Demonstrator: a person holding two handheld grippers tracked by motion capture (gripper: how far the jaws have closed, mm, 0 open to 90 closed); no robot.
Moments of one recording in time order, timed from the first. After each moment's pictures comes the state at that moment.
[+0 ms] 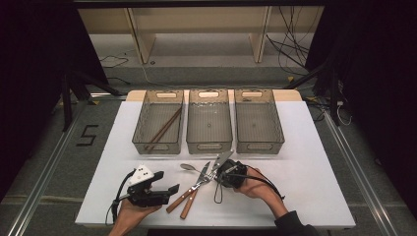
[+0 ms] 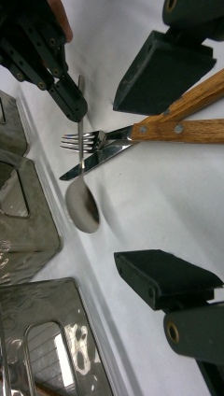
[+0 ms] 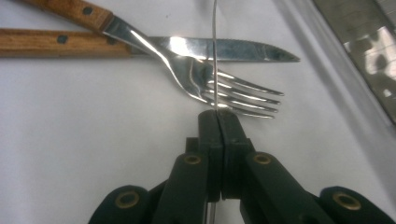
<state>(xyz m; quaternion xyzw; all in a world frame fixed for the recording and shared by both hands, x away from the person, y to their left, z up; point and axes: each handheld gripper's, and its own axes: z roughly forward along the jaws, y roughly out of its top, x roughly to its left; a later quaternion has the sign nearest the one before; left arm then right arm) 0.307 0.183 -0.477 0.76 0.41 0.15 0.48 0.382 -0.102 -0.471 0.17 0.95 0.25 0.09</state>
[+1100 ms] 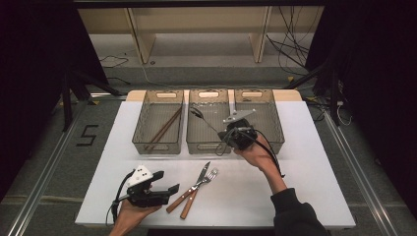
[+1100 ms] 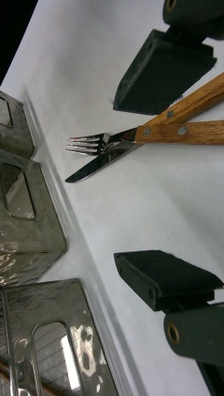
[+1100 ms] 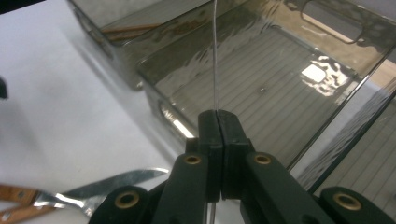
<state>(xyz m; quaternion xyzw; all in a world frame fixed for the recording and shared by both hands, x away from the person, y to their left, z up) 0.306 0.183 -0.478 0.76 0.40 0.15 0.49 0.441 -0.118 -0.390 0.31 0.86 0.38 0.16</state>
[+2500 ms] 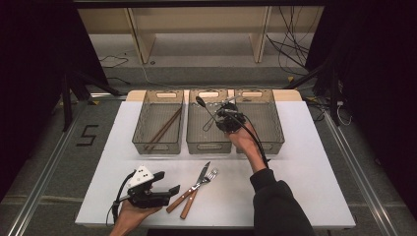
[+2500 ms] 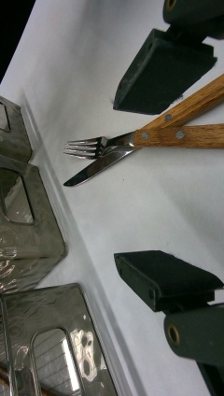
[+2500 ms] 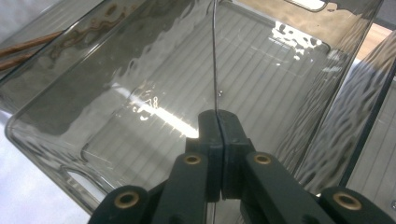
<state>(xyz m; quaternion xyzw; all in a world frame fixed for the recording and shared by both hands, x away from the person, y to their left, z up) 0.305 0.181 -0.478 0.76 0.40 0.15 0.49 0.511 -0.091 -0.410 0.41 0.84 0.31 0.17</state>
